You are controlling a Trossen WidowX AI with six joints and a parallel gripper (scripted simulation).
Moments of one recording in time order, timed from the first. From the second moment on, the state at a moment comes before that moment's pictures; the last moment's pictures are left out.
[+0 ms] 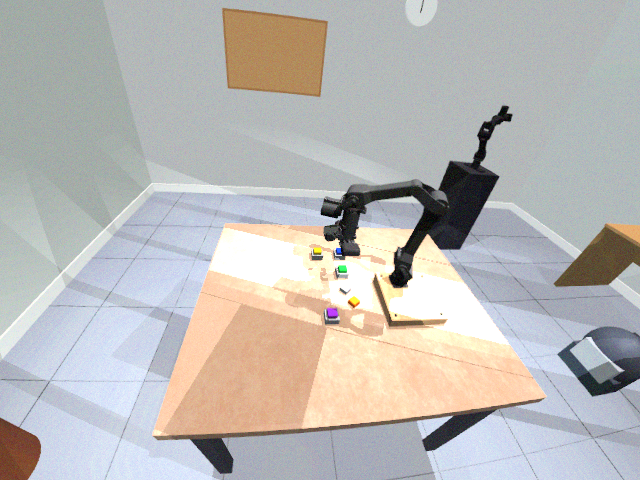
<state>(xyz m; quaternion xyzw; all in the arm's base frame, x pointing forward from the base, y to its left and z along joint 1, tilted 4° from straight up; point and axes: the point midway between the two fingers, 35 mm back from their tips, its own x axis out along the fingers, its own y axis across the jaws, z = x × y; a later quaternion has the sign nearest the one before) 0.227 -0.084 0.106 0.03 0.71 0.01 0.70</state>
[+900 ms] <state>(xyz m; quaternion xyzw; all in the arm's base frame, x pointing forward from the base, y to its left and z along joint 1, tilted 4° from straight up) 0.290 0.118 0.072 0.03 0.71 0.02 0.71</state>
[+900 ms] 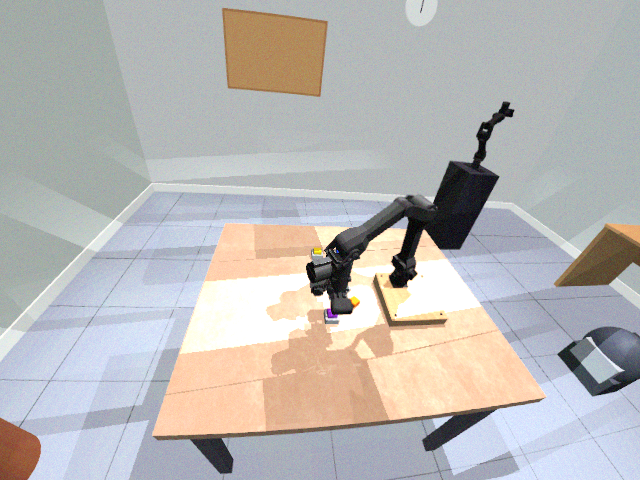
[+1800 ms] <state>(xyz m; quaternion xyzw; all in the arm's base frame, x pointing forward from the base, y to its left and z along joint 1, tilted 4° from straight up) 0.291 0.122 0.031 0.04 0.70 0.02 0.71</state>
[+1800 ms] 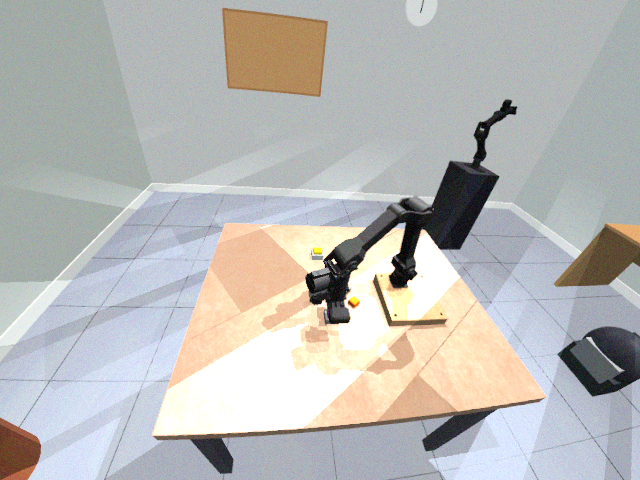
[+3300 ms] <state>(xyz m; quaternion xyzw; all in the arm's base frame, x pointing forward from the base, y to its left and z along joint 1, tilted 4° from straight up) 0.288 0.043 0.119 0.03 0.70 0.02 0.71</state>
